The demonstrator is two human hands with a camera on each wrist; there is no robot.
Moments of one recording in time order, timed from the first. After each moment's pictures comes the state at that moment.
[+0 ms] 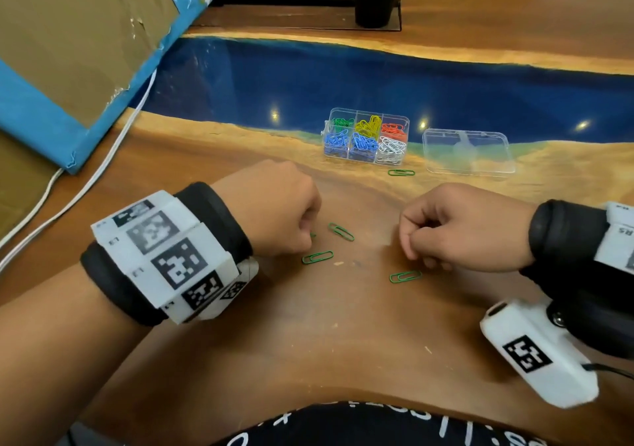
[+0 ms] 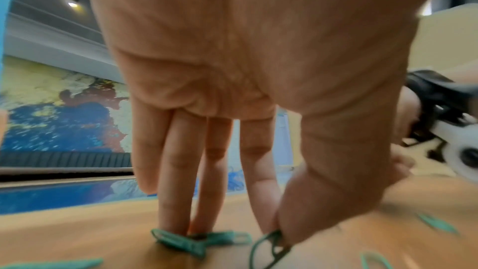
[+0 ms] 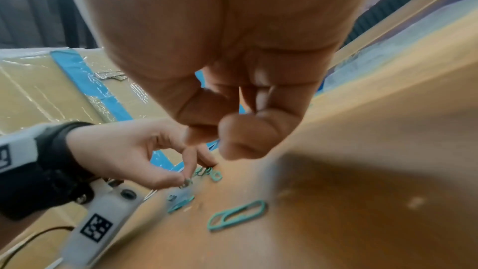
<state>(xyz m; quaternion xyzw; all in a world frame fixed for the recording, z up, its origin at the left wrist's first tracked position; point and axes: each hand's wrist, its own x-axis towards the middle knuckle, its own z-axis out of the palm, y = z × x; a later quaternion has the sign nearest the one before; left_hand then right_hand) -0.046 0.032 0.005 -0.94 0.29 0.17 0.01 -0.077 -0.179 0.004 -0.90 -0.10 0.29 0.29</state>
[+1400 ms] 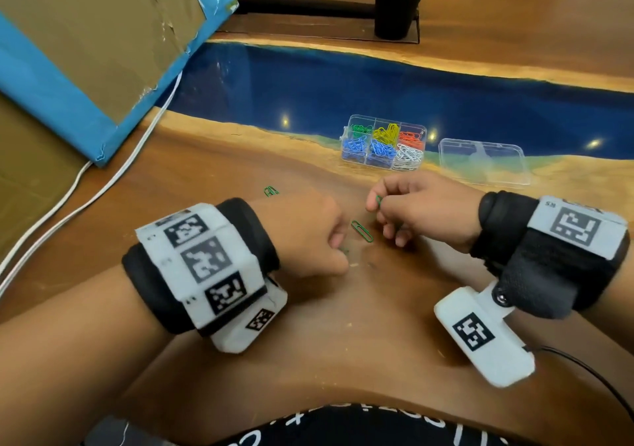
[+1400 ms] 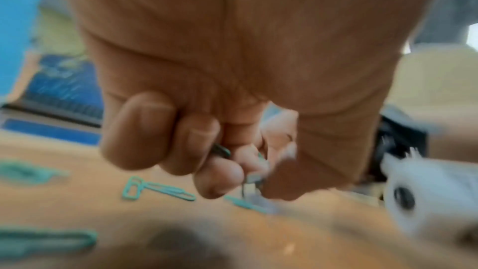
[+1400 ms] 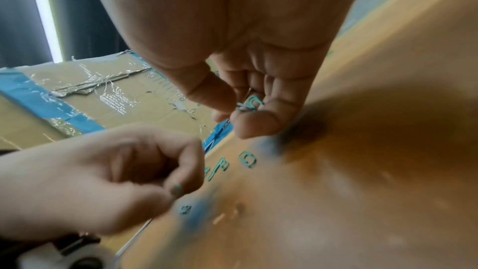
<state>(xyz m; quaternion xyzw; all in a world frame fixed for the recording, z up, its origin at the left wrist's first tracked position) -0.065 0.025 0.002 -0.93 0.26 0.23 -0.08 -0.051 -0.142 -0.017 -0.83 -0.02 0.28 0.48</state>
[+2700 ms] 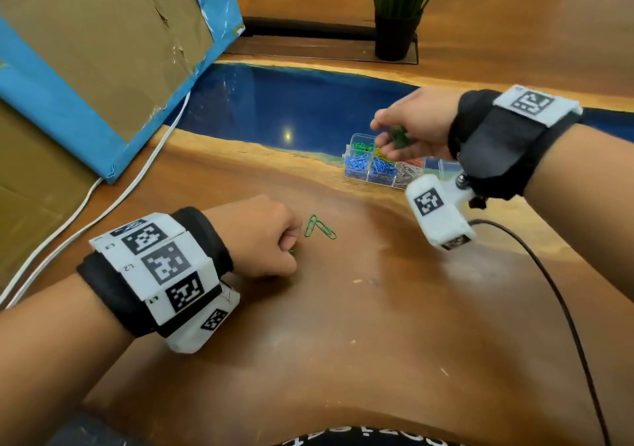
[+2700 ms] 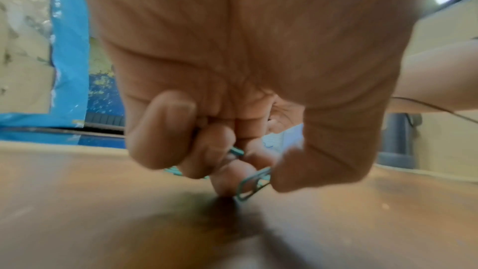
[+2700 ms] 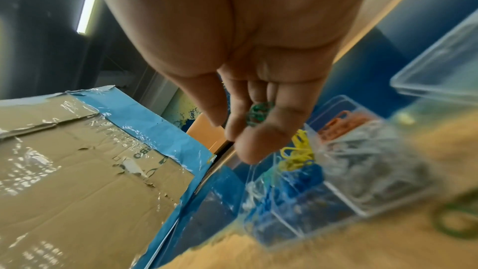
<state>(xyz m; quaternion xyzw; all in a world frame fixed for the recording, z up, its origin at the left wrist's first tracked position) -0.053 0.069 0.002 -0.94 0.19 0.26 -0.06 0.033 -0.134 0.034 -0.83 0.10 0.21 0.51</state>
